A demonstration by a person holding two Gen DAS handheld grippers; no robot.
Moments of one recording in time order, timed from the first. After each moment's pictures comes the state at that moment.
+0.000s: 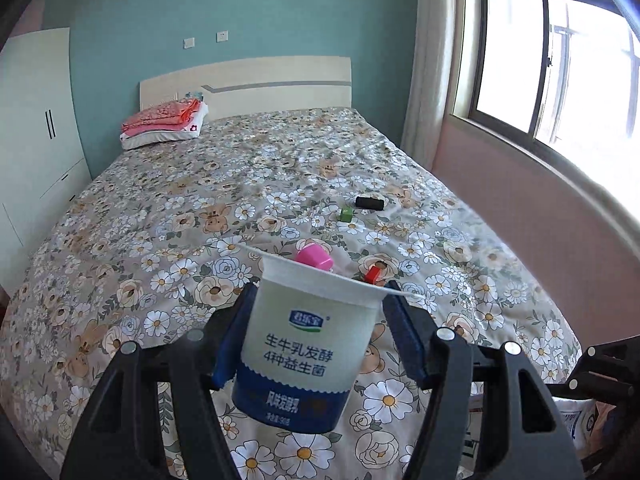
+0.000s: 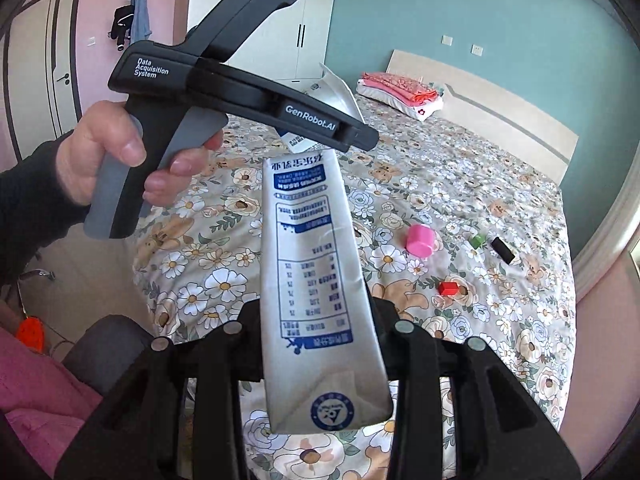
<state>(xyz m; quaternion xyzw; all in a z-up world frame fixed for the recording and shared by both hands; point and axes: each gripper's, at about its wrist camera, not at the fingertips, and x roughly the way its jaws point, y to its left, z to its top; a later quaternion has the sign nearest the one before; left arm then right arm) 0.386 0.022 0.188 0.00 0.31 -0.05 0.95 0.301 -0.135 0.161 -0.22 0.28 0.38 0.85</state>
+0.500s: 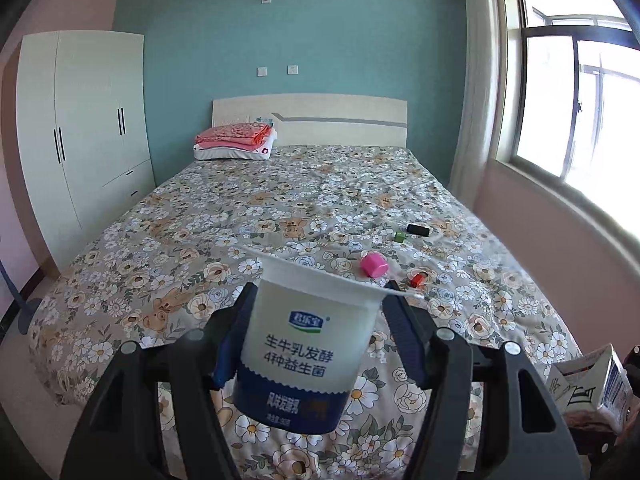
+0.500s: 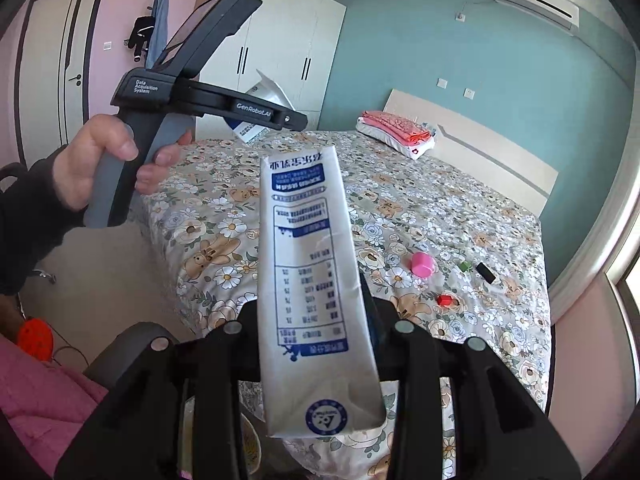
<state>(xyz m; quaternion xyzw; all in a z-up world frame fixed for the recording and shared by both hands) 0.216 0.090 0.225 -0.03 0.26 0.05 0.96 0.140 -0.137 0.203 -0.21 0.22 0.37 0.88</state>
